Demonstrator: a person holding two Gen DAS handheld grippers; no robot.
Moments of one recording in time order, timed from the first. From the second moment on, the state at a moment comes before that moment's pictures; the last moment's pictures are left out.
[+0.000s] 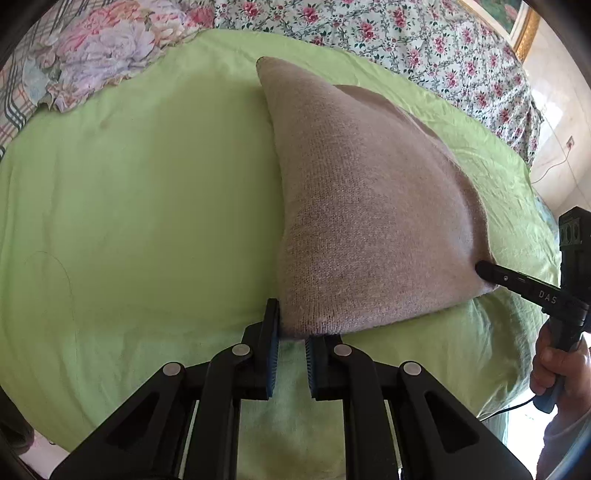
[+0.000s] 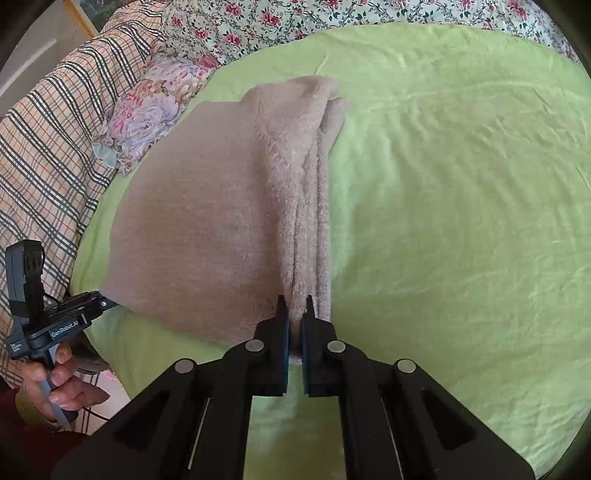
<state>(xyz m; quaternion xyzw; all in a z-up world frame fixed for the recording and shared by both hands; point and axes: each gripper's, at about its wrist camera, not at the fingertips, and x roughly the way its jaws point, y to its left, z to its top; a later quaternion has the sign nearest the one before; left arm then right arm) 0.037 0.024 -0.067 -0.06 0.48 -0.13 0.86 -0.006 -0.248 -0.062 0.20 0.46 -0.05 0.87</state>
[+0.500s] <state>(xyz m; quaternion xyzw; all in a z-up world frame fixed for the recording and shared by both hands) 0.018 0.049 -0.013 -0.07 0.44 -0.23 0.87 -0.018 -0.276 -0.026 0.30 0.40 -0.04 0.87</state>
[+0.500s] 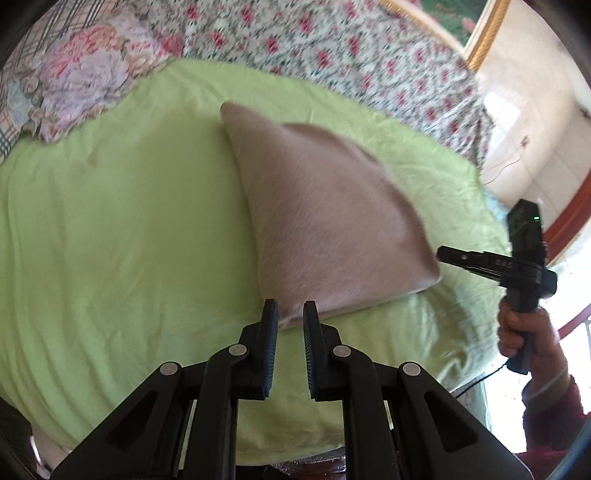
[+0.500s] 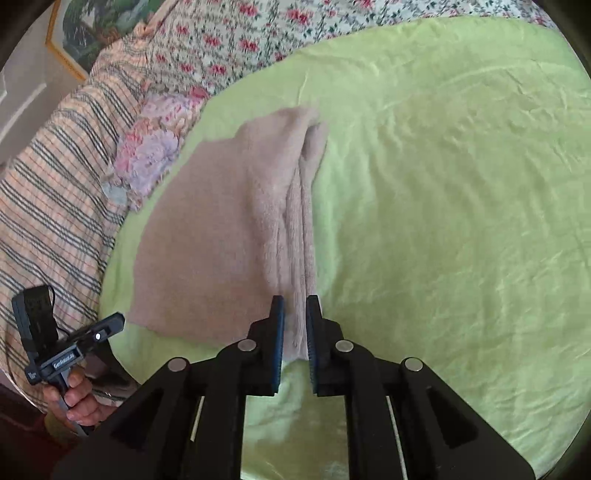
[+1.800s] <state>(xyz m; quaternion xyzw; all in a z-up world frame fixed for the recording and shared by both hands) 0.059 0.007 -0.023 -0.06 0.47 -0.22 0.85 0.041 -0.286 -0.010 0.27 0.39 -0.05 0.88</state>
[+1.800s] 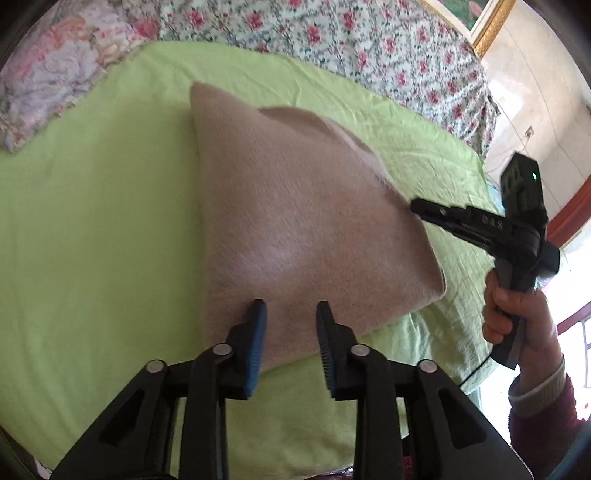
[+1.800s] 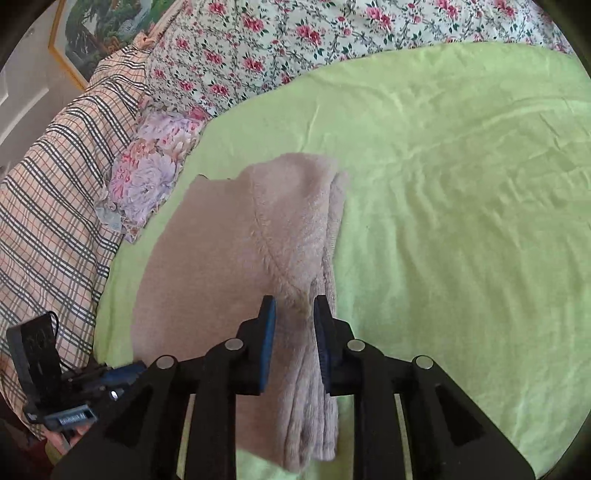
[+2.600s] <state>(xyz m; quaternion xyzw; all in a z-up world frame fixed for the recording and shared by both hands) 0.237 0.022 -0.033 -0.14 0.50 -0.16 0.84 0.132 -0.338 -0.033 0.33 0.38 -0.04 0.86</state>
